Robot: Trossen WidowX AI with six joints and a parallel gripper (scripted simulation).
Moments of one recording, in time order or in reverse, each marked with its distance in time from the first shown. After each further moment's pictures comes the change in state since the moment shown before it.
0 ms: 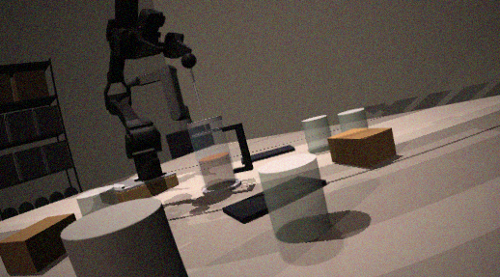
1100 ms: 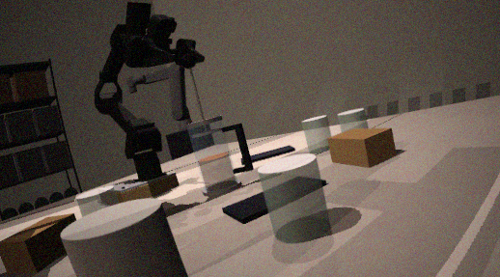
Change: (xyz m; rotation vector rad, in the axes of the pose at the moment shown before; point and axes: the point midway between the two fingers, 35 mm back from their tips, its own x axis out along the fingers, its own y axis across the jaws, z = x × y) arm 0.043 -0.001 -0.008 -0.001 -0.011 -0.006
